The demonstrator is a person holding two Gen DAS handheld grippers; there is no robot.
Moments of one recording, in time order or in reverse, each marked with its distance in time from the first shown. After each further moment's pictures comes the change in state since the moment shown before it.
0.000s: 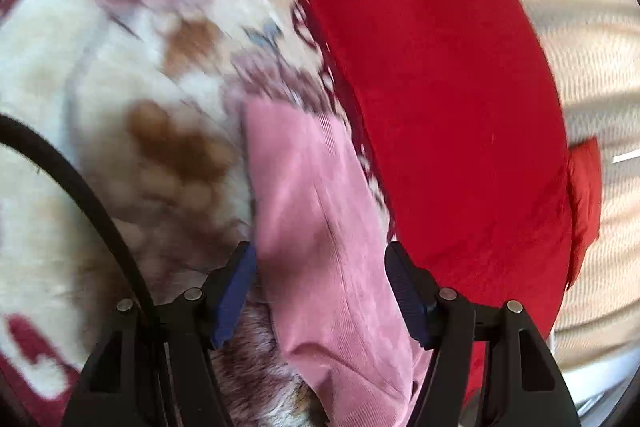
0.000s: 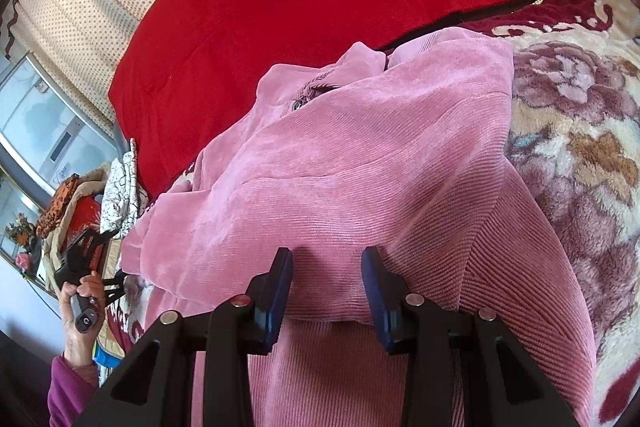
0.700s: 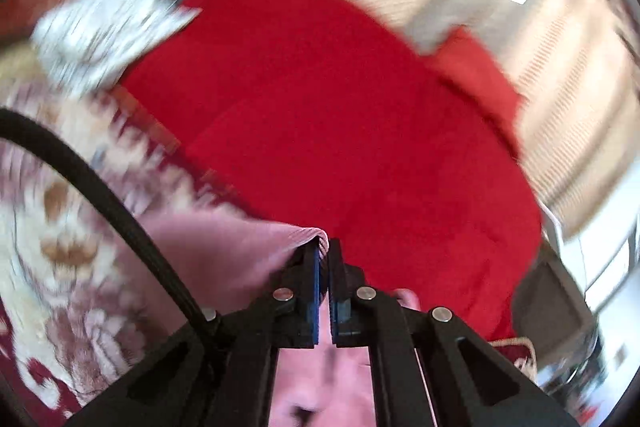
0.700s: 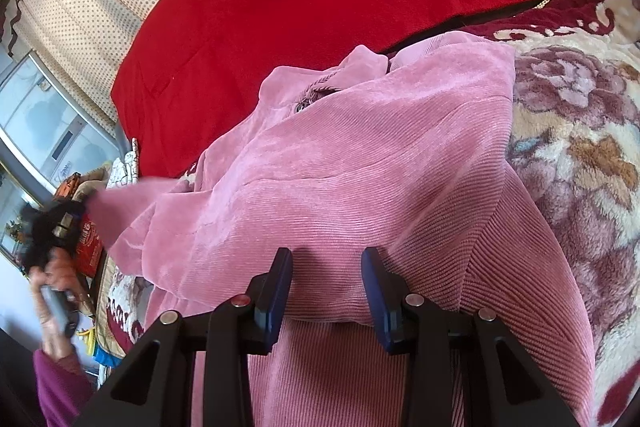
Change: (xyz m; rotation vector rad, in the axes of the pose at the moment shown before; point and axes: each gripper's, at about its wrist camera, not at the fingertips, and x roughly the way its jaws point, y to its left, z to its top) left arm -0.089 -0.145 -0.096 0.643 -0.162 -0.190; right arm -0.002 0.000 -0.002 -0.014 -0.013 0.004
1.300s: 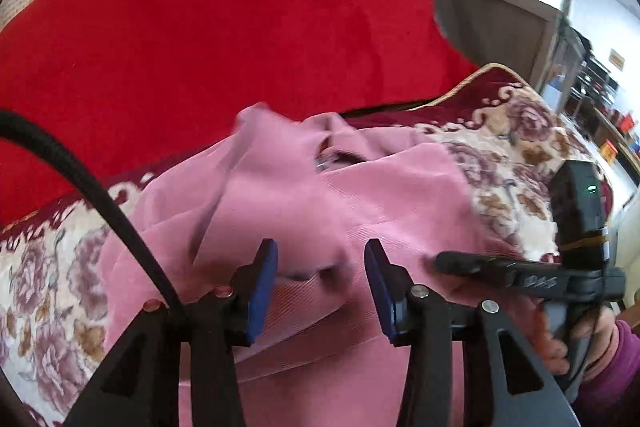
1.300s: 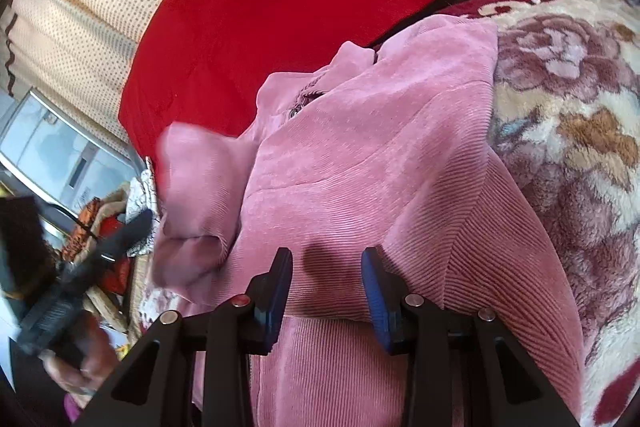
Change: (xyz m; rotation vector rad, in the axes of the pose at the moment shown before) left arm 0.056 -0.157 -0.169 0.743 0.499 -0.098; right arm -0.008 -0.023 0.008 0.128 0.033 0.097
